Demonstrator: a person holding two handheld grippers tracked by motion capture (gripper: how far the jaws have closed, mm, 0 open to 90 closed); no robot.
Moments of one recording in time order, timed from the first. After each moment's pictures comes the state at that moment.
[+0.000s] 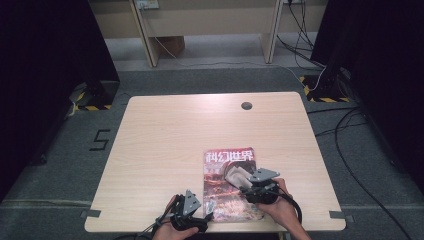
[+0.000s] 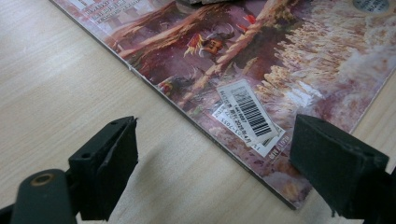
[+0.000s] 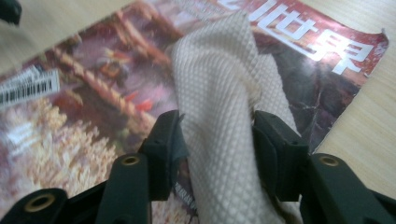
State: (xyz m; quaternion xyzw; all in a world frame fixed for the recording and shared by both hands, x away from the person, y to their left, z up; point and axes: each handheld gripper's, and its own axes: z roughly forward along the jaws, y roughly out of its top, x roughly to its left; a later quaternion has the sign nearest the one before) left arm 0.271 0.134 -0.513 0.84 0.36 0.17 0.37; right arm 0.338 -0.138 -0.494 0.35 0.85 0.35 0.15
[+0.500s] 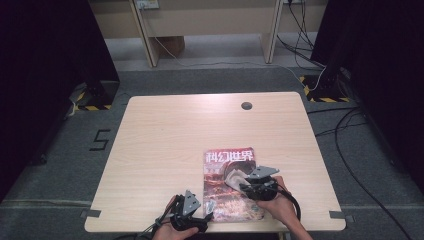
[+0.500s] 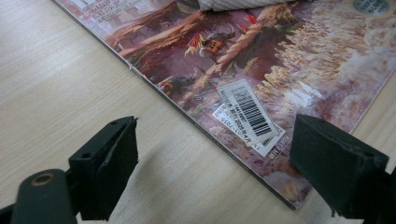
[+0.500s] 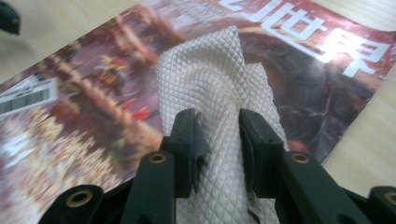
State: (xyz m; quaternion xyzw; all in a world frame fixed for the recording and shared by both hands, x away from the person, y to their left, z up) left arm 0.271 0.135 -0.514 0.84 0.36 0.17 0.37; right arm 0.345 -0.137 -0.499 0.35 0.86 0.35 0.13
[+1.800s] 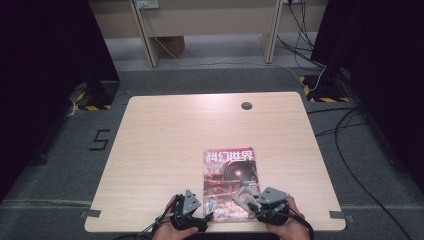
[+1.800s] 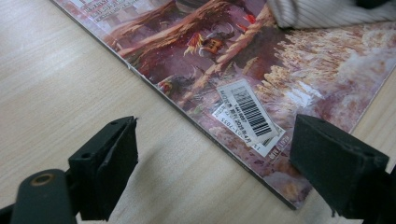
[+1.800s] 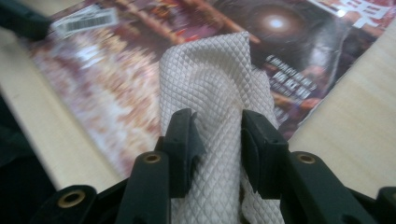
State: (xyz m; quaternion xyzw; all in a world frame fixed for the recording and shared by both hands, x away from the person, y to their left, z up) left arm 0.272 0.135 -0.514 0.84 0.36 0.17 0.37; right arm 0.288 -0.157 -0.498 0.32 0.87 0.34 0.16
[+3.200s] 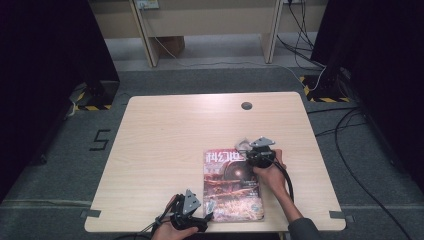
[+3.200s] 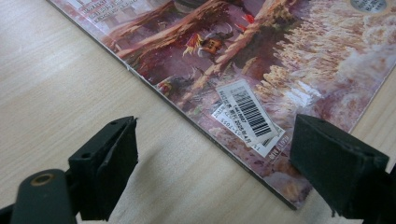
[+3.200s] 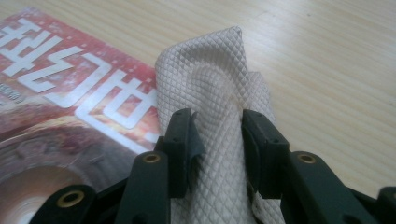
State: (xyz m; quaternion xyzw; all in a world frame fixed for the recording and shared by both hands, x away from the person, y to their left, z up) left arm 0.273 0.135 -0.514 0.84 0.35 0.17 0.37; right arm 0.441 -0.138 -0.501 0.43 0.81 0.32 0.24
